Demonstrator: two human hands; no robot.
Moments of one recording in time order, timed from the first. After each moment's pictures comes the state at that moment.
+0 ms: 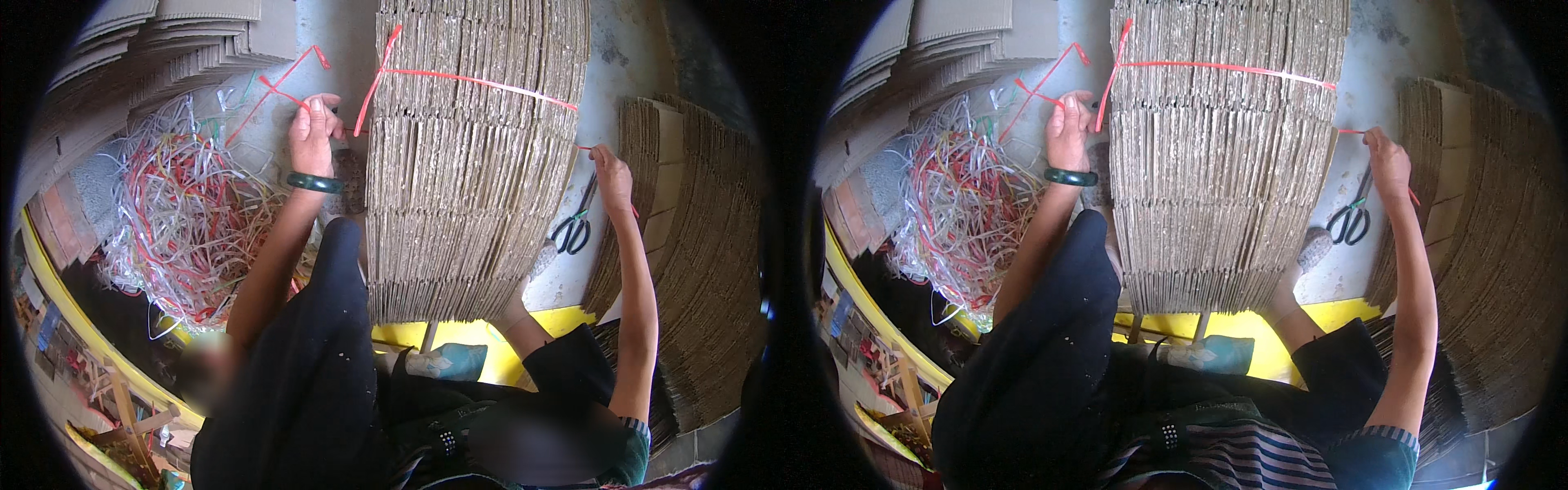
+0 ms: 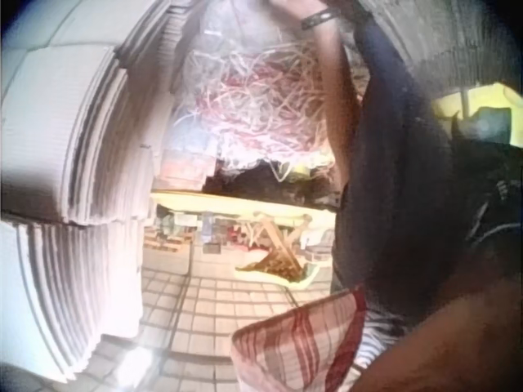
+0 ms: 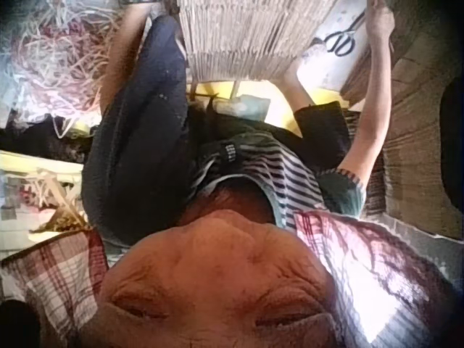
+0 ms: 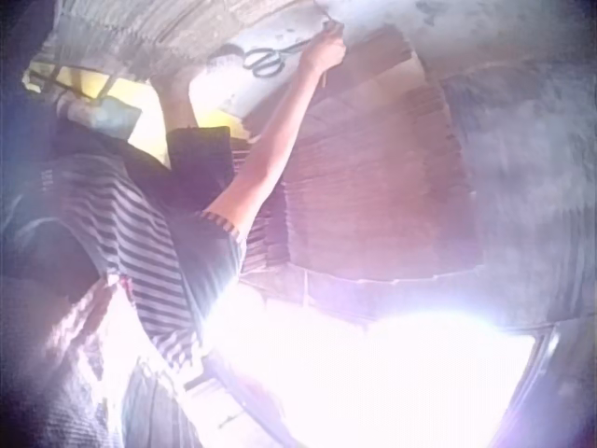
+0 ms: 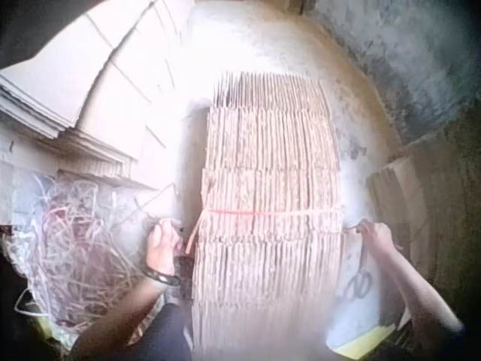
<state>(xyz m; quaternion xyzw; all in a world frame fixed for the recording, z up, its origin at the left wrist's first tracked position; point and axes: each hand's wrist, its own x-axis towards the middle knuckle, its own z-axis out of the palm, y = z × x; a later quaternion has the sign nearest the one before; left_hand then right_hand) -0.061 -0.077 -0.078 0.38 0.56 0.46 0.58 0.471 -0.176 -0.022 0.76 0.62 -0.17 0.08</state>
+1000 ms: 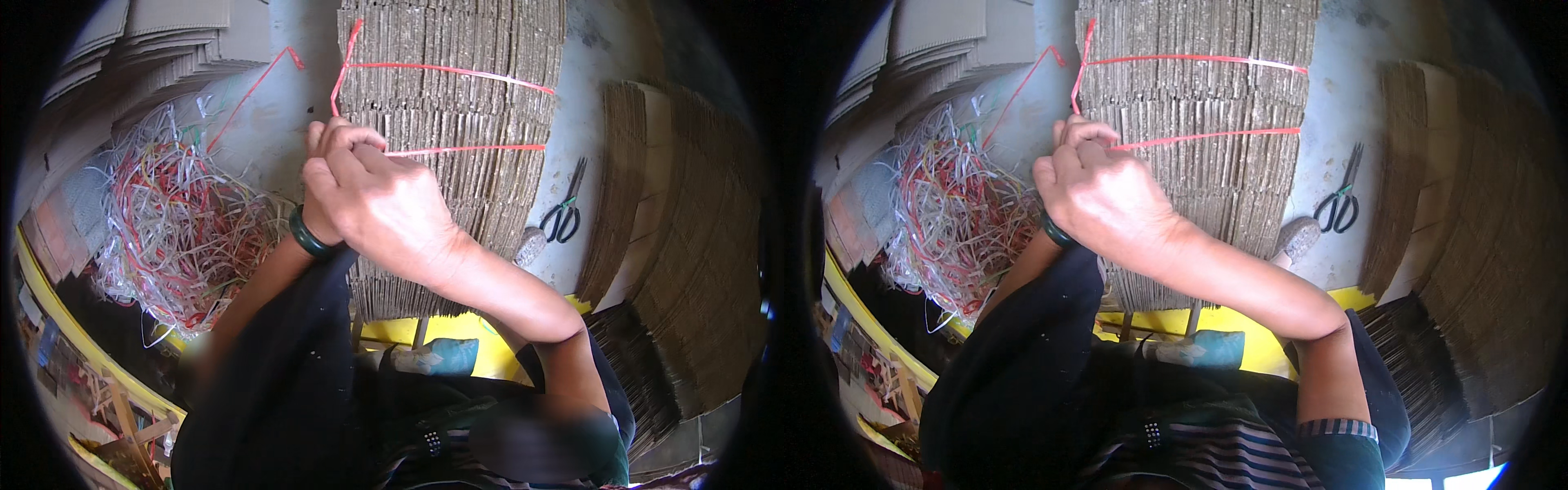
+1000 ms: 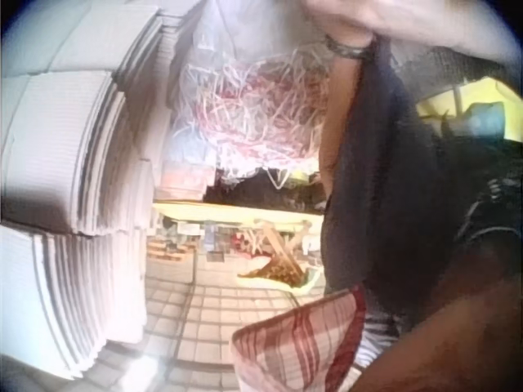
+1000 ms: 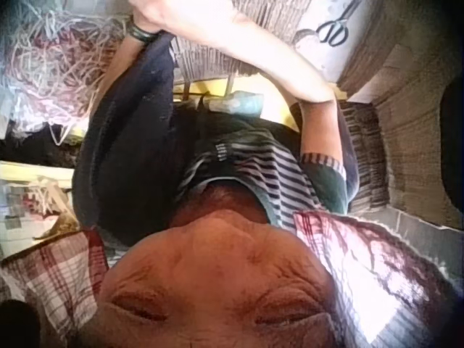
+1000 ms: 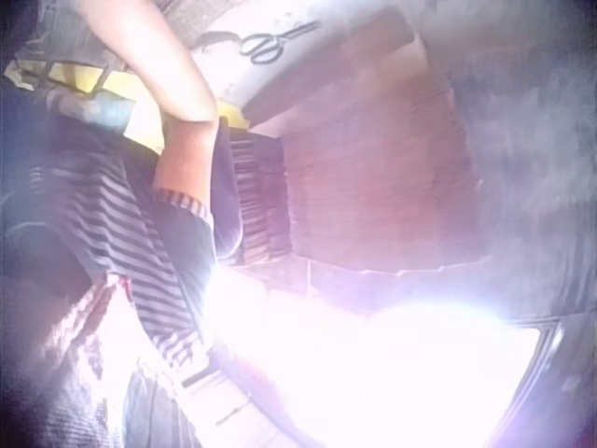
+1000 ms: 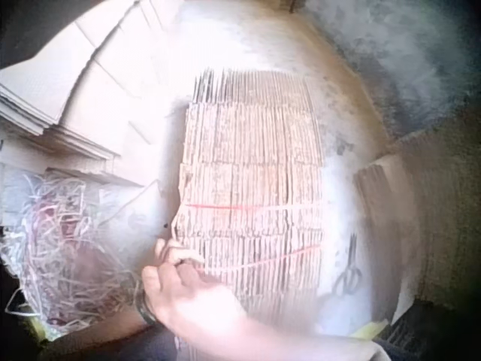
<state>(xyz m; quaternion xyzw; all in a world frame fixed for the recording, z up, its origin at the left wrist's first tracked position) -0.011 -0.112 0.010 0.76 0.47 0.31 0.33 0.112 -0.113 0.098 0.52 0.83 -0.11 -0.16</state>
